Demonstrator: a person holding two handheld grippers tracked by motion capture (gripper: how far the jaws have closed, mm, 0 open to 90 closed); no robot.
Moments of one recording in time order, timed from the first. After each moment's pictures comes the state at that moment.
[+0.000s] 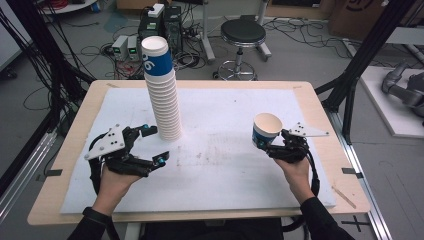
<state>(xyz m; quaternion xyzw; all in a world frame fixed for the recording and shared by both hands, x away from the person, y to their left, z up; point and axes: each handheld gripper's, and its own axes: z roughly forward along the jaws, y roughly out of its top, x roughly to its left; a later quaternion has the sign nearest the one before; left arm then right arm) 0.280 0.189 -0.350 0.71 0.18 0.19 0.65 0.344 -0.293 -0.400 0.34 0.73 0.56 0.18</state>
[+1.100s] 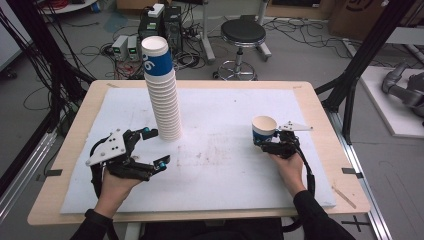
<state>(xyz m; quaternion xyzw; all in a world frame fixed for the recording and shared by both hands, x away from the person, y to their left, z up) 0.275 0.185 -0.355 0.71 0.16 0.19 0.66 0.383 -0.291 -0.440 0.43 0.75 0.47 0.18</state>
